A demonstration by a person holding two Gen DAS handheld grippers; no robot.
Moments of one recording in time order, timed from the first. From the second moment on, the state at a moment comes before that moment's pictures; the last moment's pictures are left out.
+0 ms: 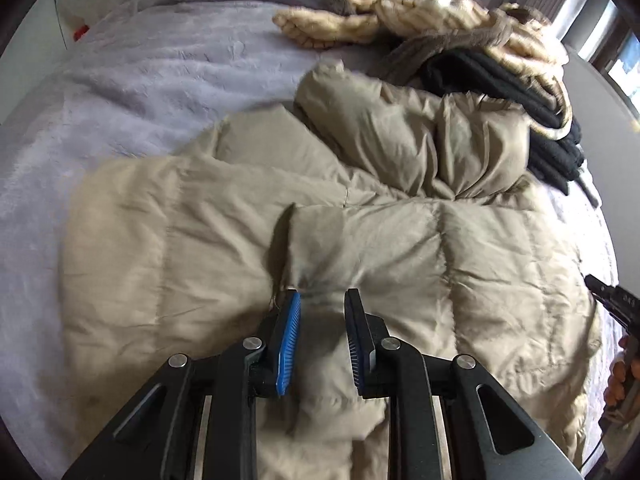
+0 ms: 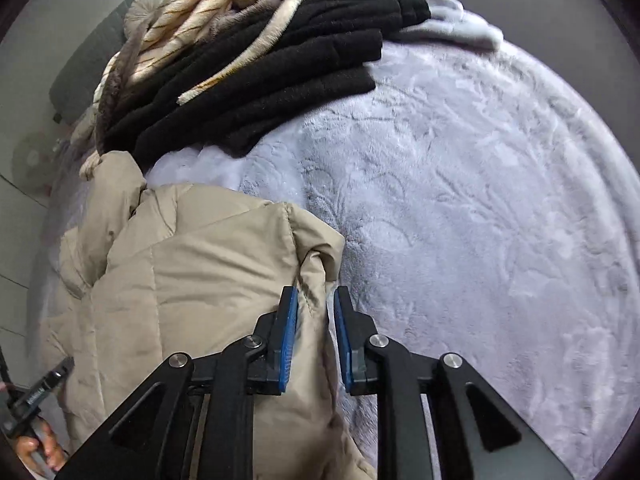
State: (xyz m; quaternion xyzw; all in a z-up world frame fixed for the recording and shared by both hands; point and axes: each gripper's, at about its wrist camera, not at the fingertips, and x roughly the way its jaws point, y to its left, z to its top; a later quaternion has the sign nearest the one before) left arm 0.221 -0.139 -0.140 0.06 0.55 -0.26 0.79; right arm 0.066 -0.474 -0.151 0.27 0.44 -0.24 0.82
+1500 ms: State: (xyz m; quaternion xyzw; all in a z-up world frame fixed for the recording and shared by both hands) left arm 0.098 -0.058 -0.107 0.12 0.54 -0.18 0.82; right arm -0.030 -0.401 -0.117 0.28 0.46 -0.17 0.82
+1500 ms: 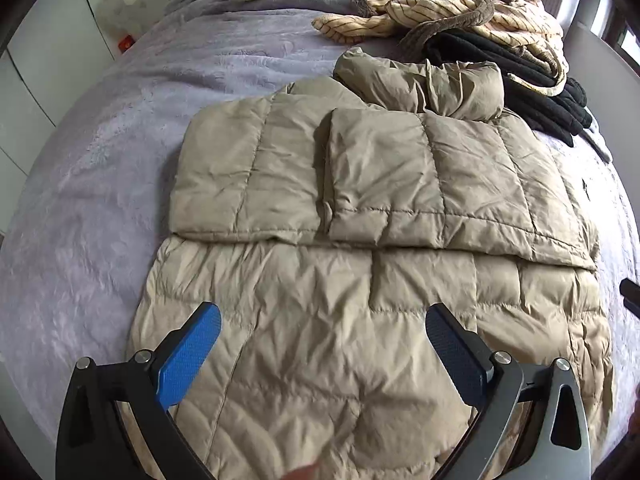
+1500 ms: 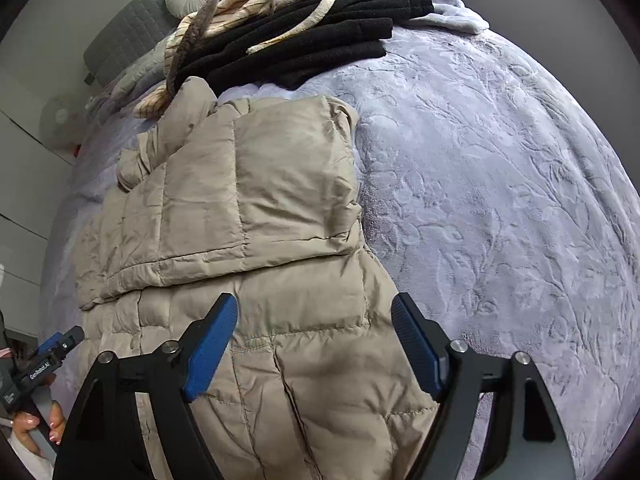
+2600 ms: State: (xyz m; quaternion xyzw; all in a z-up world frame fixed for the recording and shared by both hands) left arm 0.009 0.088 -0.051 0.09 0.55 -0.19 0.81; right arm -0.132 -0.263 -0.046 0.30 0.45 -0.19 0.82
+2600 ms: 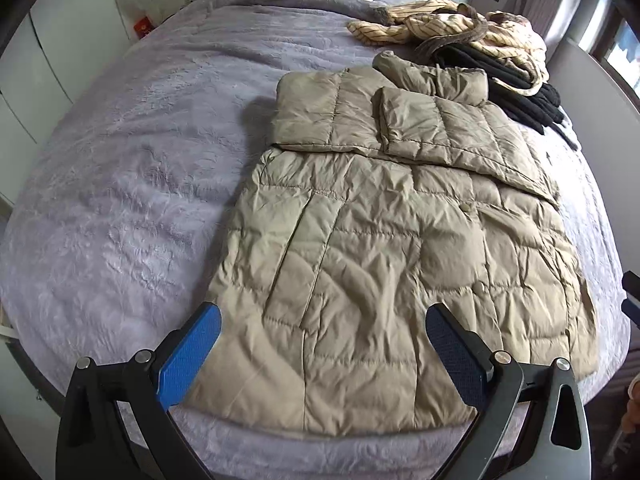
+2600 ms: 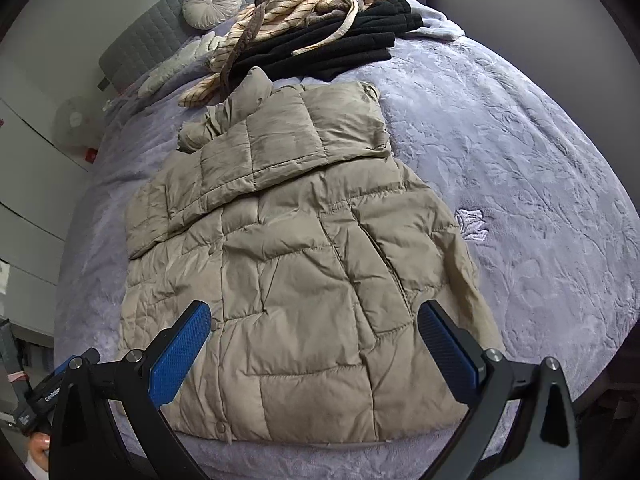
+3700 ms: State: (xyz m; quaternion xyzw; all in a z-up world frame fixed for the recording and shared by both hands) left arm -0.010 0.192 -0.078 0.01 0.61 -0.17 0.77; right arm -0.185 -0.242 -0.072 0.47 0.48 -0.18 0.71
